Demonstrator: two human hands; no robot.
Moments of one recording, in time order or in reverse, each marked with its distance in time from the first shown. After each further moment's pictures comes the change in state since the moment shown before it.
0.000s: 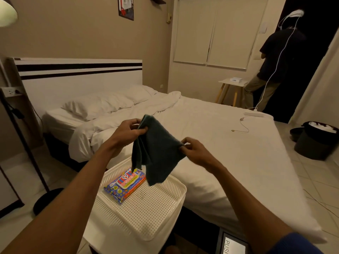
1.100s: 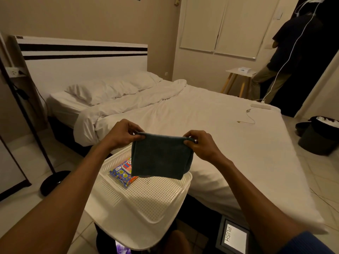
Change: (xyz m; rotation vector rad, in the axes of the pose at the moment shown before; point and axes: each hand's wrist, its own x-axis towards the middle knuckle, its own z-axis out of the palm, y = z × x) left_hand -0.015 -0.061 -0.029 0.510 -0.062 0.132; right_hand 0.003 0.018 0.022 -0.209 0.098 -0.150
